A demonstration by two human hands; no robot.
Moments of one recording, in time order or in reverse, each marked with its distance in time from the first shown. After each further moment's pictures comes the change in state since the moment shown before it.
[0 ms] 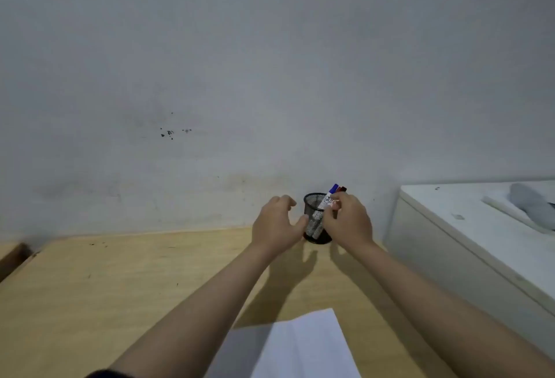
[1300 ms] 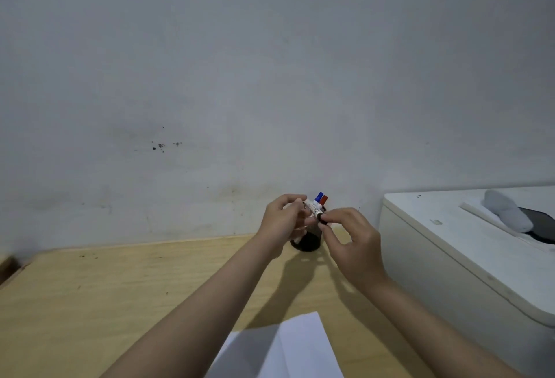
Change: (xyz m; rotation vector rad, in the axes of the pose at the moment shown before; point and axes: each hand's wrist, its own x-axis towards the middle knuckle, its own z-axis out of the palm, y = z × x) left_hand -0.006 0.060 -0.018 -0.945 -0.225 -0.402; right_hand -0.053 -0.002 -0.055 0.274 0.310 -0.554
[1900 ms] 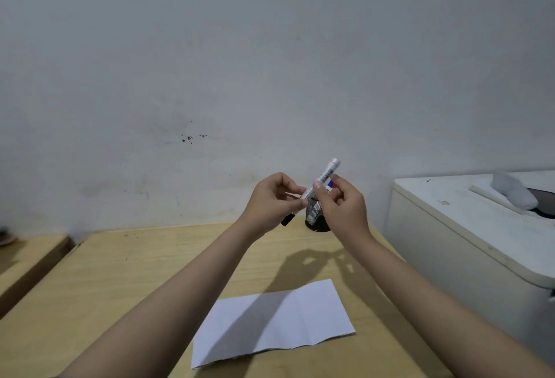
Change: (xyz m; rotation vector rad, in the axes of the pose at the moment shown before) left_hand -0.070 0.026 -0.043 0.272 -0.052 0.379; right_hand 0.020 -0.065 0.014 0.337 -0.082 0.624
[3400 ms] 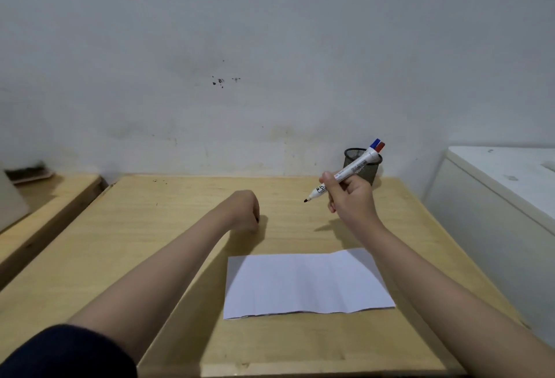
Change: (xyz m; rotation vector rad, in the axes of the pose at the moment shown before) left_hand -0.027 -0.109 -0.106 1.021 -0.243 -0.506; right_hand -0.024 0.052 0.057 0.163 -0.202 0.179
